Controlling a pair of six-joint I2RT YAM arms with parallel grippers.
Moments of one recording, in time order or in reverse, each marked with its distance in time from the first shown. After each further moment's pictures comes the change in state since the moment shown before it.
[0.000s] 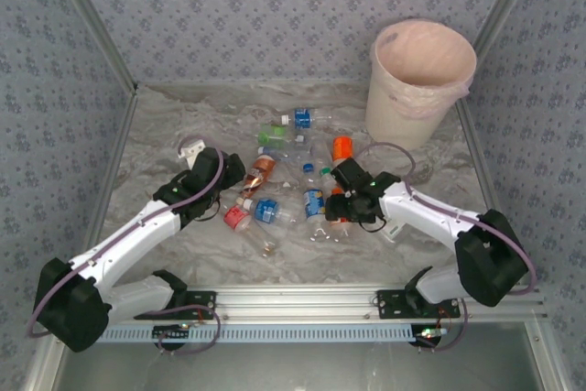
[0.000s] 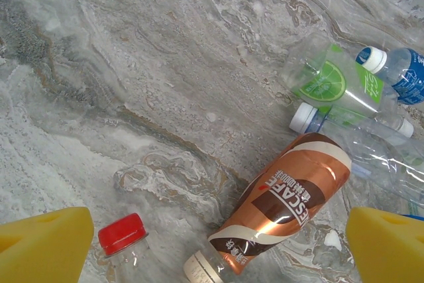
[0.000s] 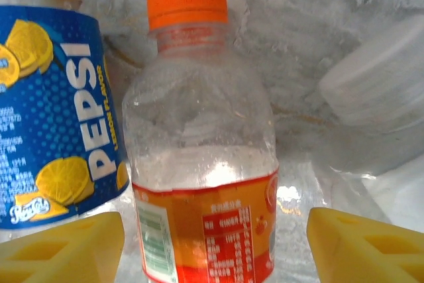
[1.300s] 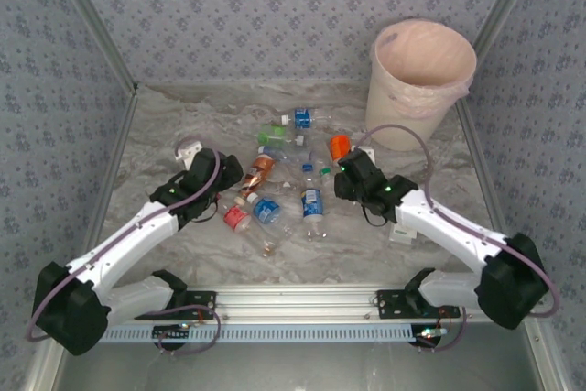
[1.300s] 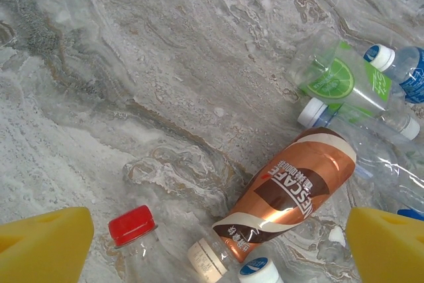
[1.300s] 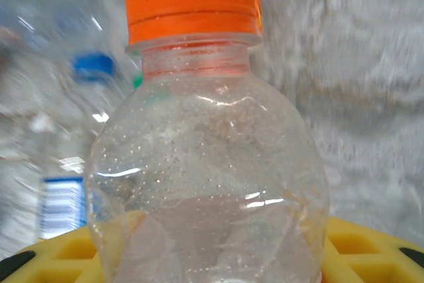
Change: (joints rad) left arm 0.016 -0.024 -0.004 -0.032 0.015 -0.014; right arm 0.009 -0.189 0.006 0.187 0.293 -0.128
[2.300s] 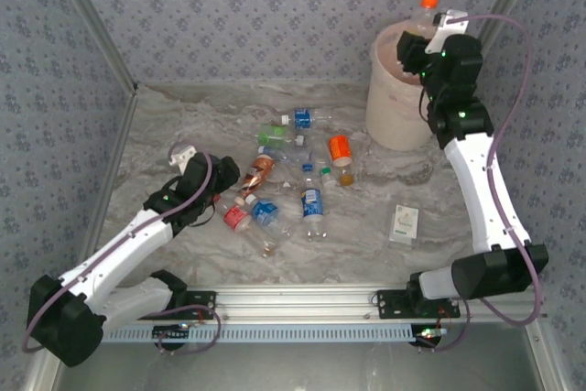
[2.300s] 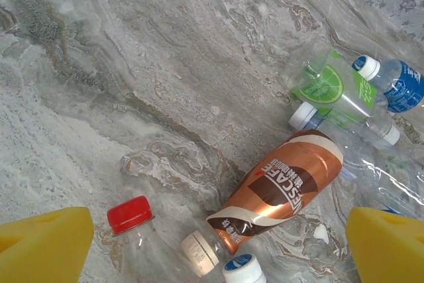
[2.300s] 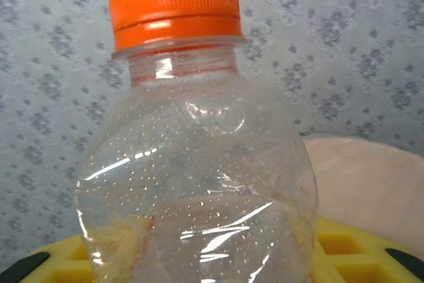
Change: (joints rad) left arm 0.008 -0.072 -0.035 0.000 0.014 -0.049; right arm -0.570 0.201 0.764 0.248 -0.256 -0.339
